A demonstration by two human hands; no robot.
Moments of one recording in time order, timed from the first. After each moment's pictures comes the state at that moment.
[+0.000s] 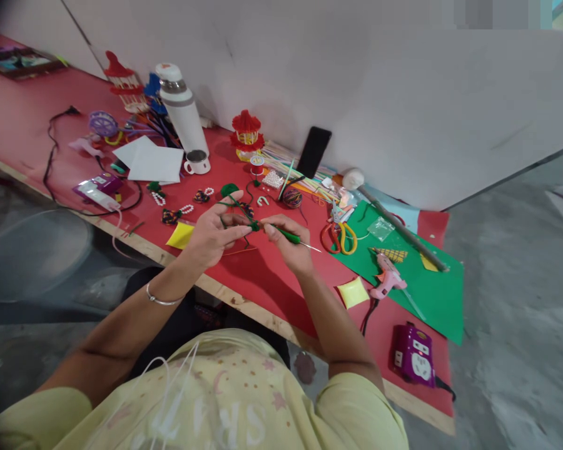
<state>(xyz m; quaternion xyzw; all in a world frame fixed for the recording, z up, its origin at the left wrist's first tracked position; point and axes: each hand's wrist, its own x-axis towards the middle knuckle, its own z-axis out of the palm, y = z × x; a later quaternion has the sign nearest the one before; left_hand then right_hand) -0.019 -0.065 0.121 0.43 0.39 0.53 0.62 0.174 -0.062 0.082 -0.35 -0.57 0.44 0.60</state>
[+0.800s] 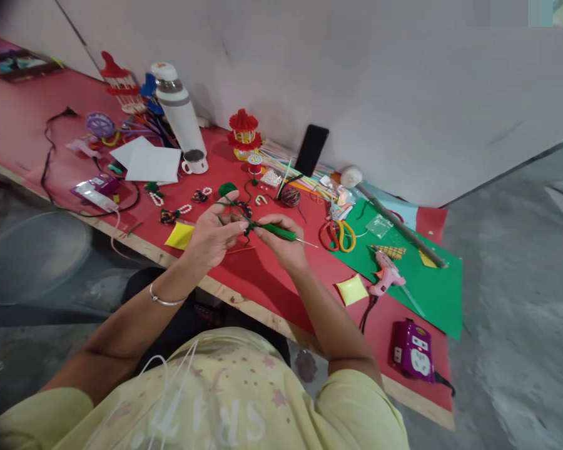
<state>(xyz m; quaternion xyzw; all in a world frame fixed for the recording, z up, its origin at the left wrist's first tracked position) -0.008 -0.070 0.125 0.35 0.38 0.56 0.65 0.164 -0.063 0.079 -0.38 -0.48 0.51 0.60</state>
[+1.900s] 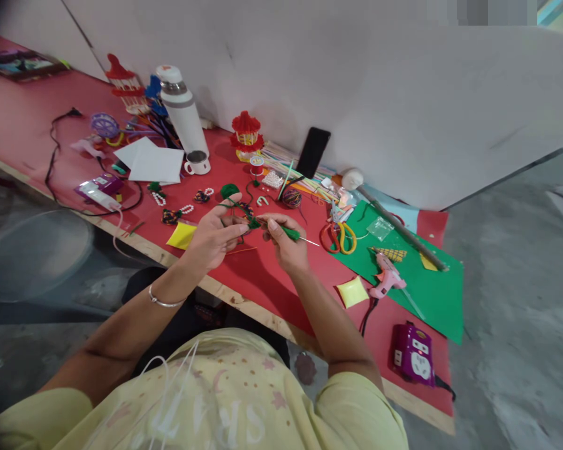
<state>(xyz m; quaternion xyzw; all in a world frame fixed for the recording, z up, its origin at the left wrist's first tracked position) -0.013 -0.075 0.128 0.36 0.38 0.54 0.66 0.160 -0.062 0.081 -0.35 -0.45 0.54 0.62</state>
